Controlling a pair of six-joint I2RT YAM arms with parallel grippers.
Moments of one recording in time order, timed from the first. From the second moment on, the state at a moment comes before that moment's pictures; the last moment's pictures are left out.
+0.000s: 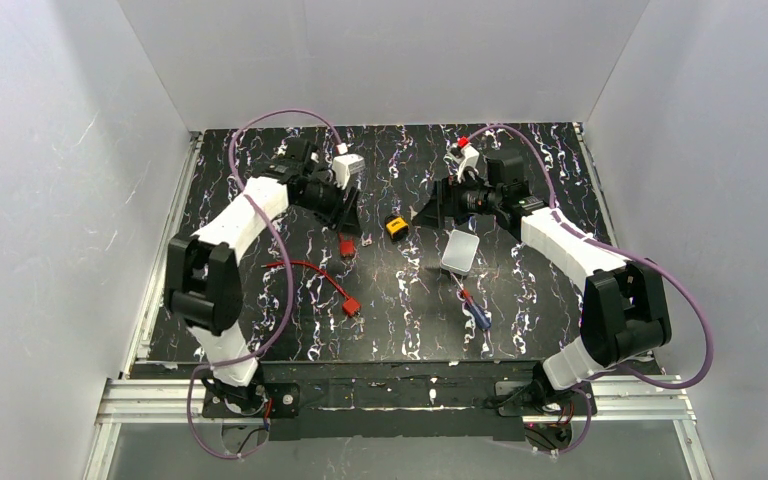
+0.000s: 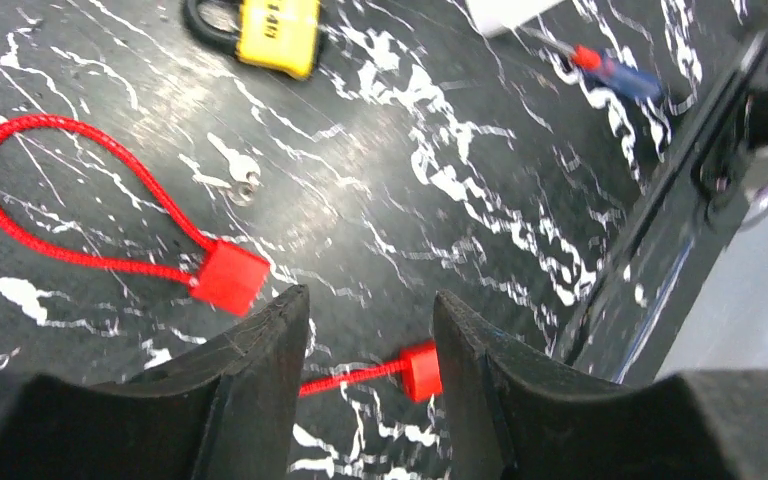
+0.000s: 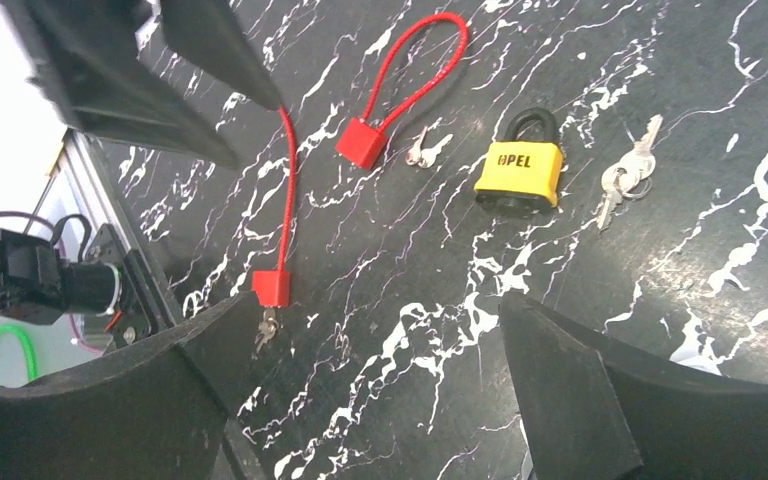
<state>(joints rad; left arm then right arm) -0.32 1.81 1.44 -0.71 0.69 0.18 0.36 1.53 1.08 -0.11 -0.70 0.23</state>
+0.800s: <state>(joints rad) -0.32 1.59 1.09 -1.07 0.54 1.39 0.36 1.52 1.04 -0.11 -0.80 0.22</state>
